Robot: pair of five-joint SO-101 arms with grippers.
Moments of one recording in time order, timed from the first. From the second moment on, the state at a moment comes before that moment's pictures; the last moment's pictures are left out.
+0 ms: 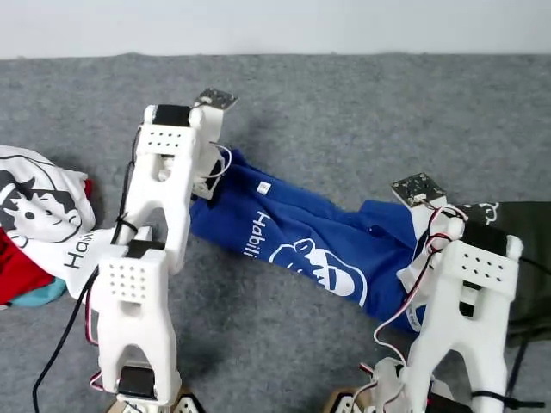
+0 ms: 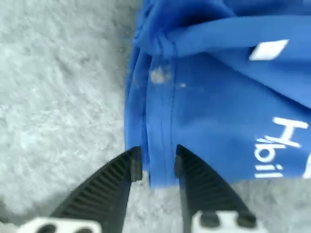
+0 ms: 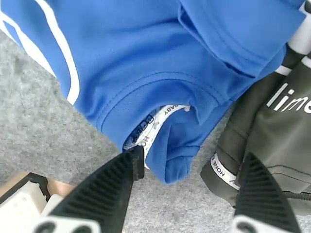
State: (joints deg) left arm 2.8 41.8 -36.4 99.3 -10.2; right arm 17.4 -29.1 40.6 83.0 40.4
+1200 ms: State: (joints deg) left arm 1.8 49.1 -29.8 94.0 -12.1; right arm 17.4 -29.1 40.6 83.0 40.2
